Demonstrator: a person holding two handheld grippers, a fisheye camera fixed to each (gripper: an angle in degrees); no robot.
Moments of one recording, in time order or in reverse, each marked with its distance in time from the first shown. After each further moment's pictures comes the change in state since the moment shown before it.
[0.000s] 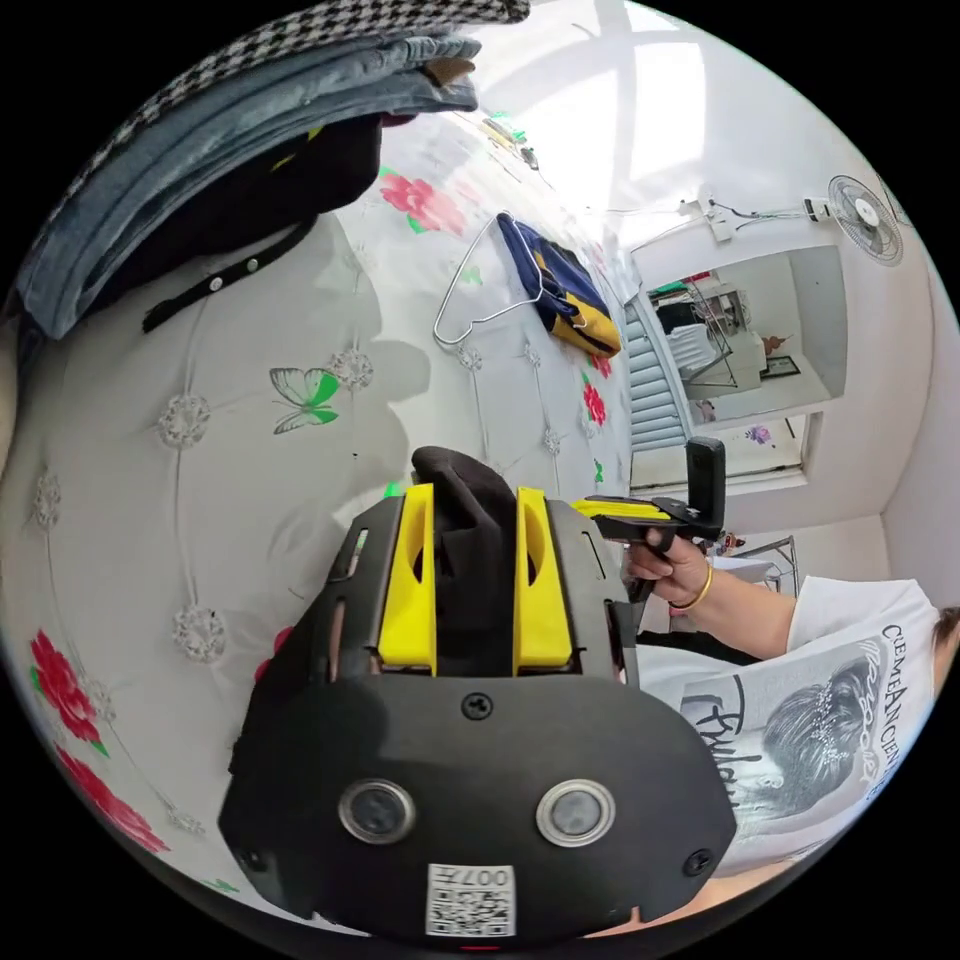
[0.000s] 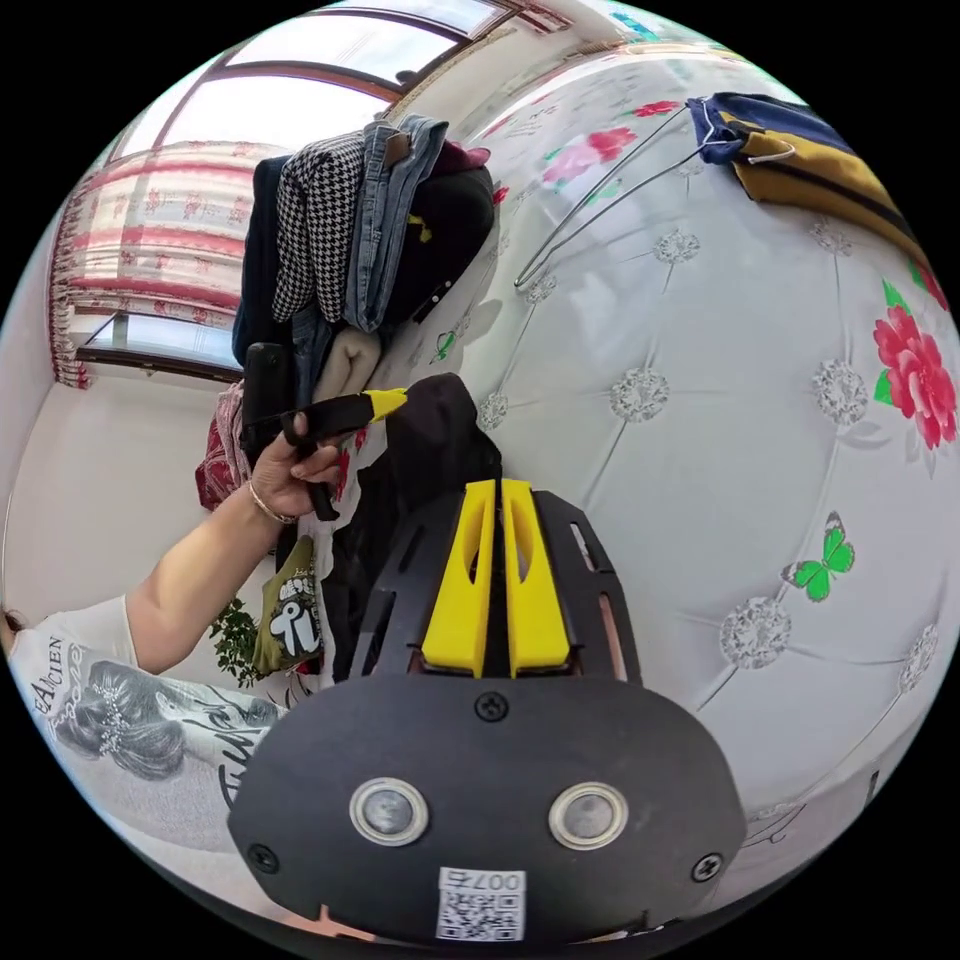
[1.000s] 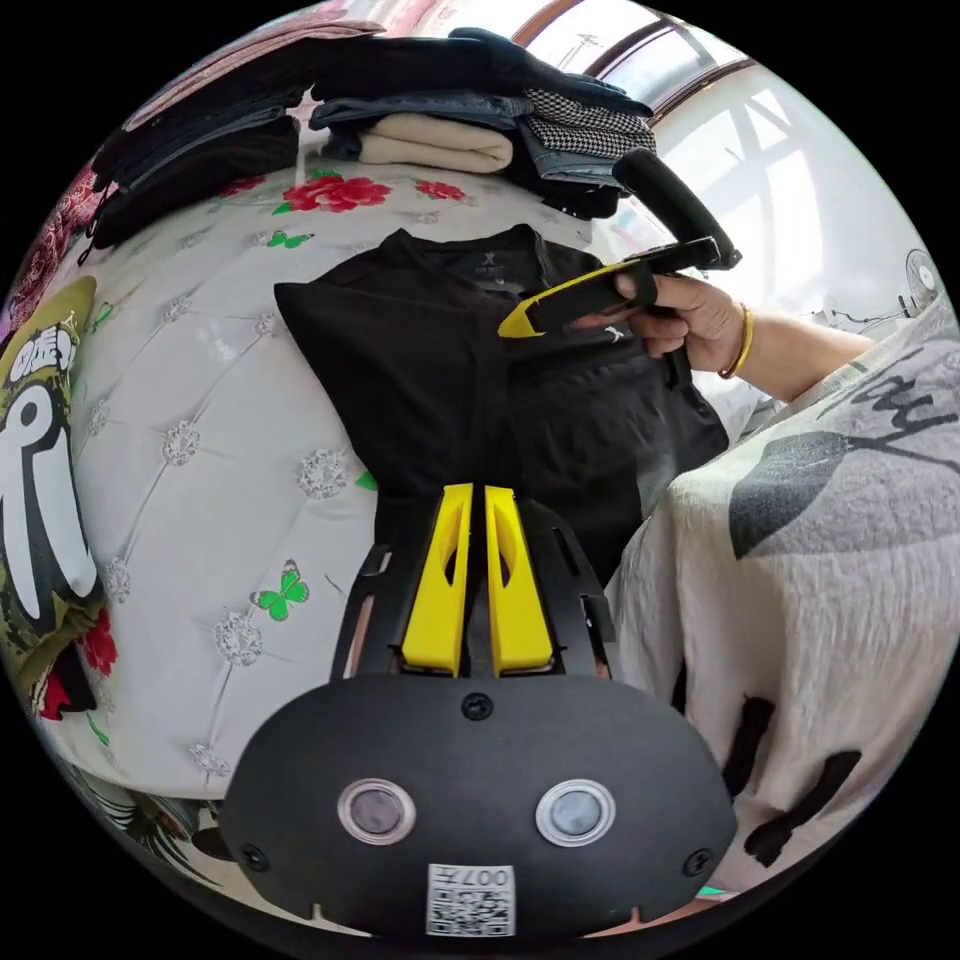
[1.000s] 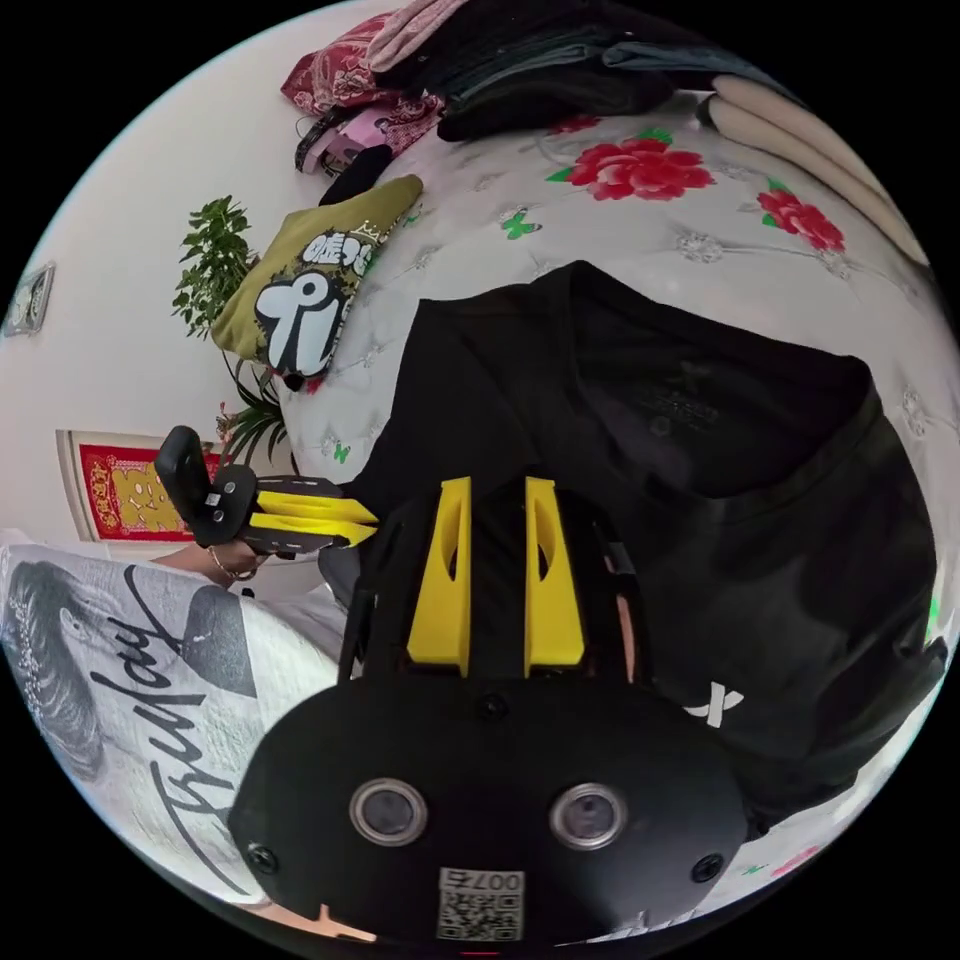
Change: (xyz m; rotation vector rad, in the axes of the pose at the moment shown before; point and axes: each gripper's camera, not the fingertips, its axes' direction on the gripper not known) left arm 0.120 0.423 0.003 0.393 -0.423 -0.442; right arm -0.306 0.054 0.310 -0.801 0.070 -0.757
